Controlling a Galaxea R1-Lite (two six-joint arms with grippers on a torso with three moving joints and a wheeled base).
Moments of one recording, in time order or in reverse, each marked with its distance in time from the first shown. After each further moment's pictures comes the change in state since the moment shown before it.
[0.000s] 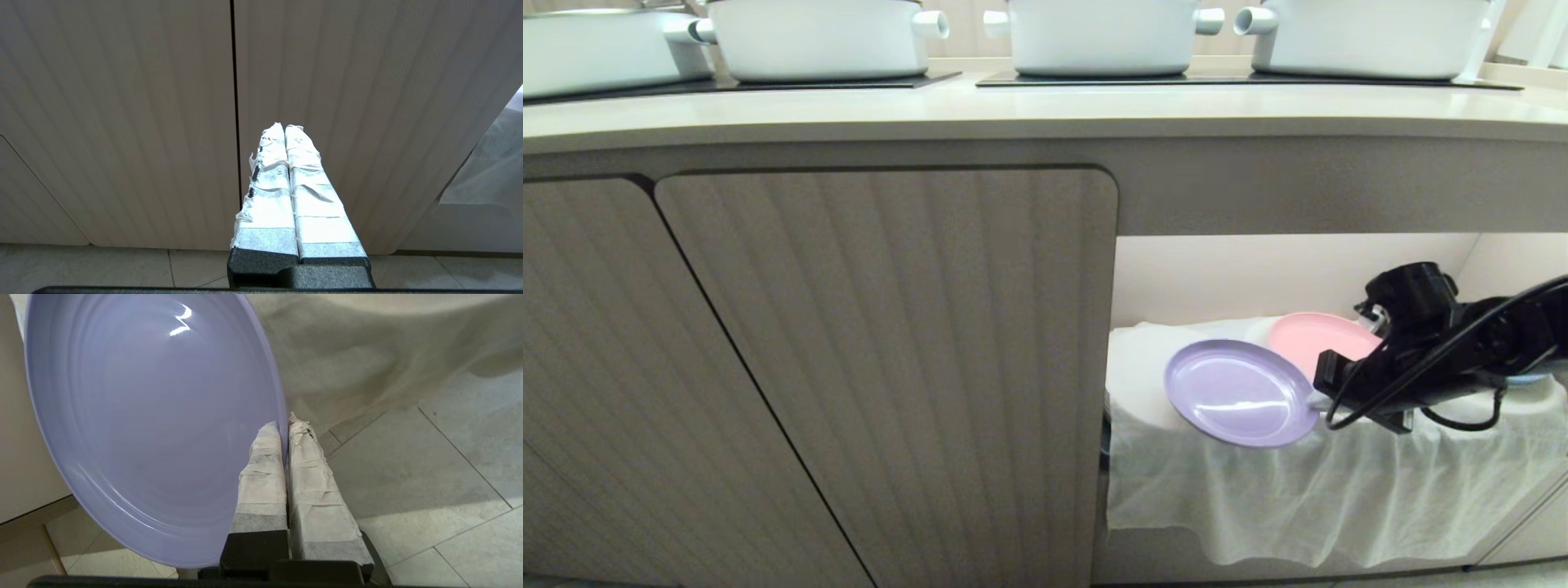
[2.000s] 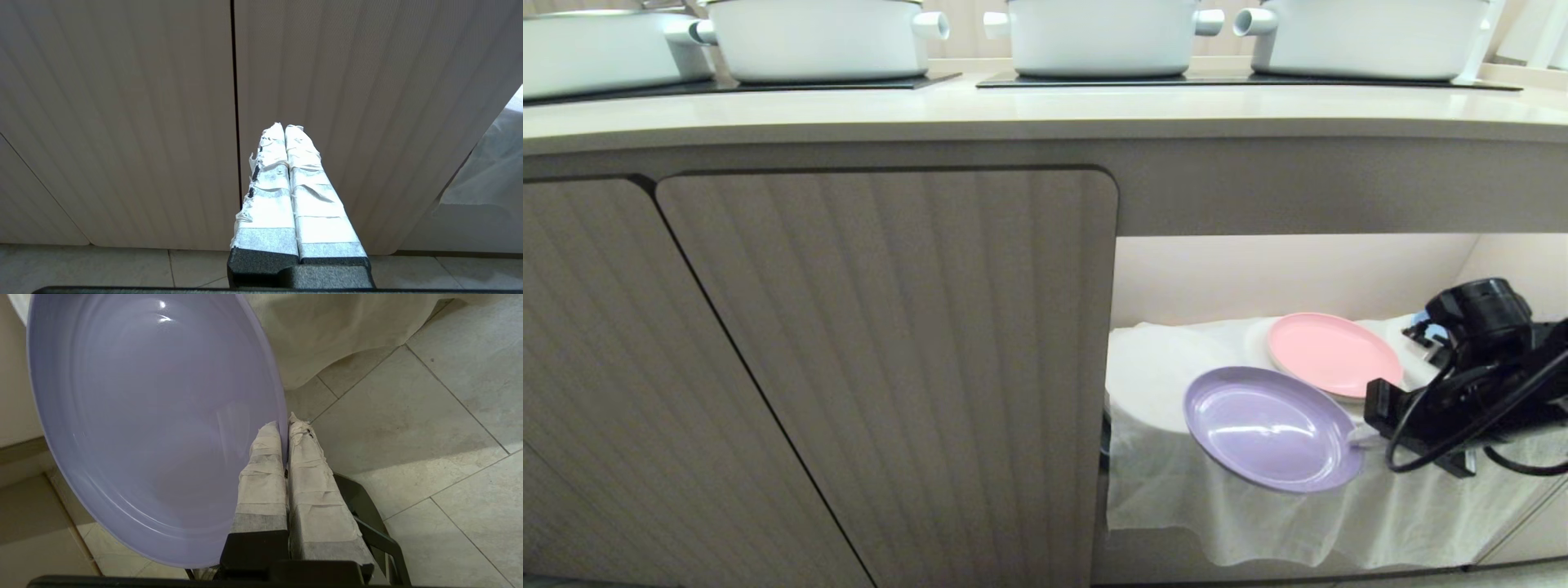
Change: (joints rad) left arm 0.000 0.000 0.000 0.000 0.000 0.000; right arm -0.047 -0.172 0.160 0.098 0.064 -0.016
